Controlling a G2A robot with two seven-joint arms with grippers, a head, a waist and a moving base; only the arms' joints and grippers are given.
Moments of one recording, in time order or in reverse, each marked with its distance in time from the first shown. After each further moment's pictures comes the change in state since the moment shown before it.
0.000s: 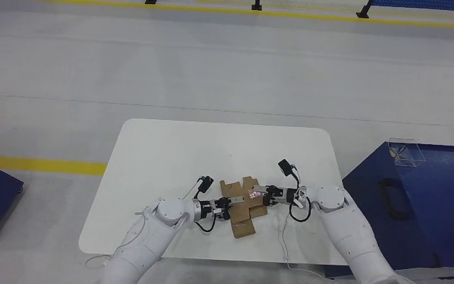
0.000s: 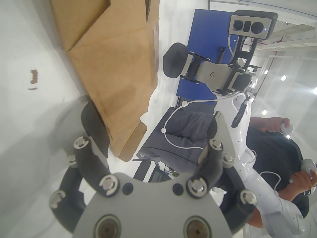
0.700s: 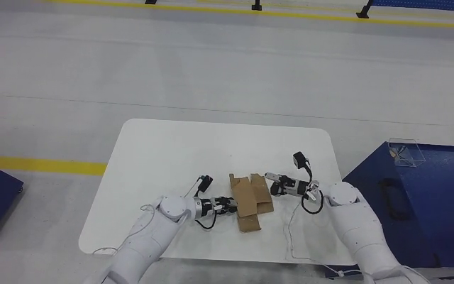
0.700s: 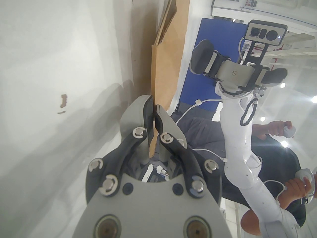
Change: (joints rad) left arm -0.092 -0.076 0.046 0.226 -0.045 -0.064 0.003; right arm 0.075 0.025 0.058 0.154 0.099 -0.095 -0.001
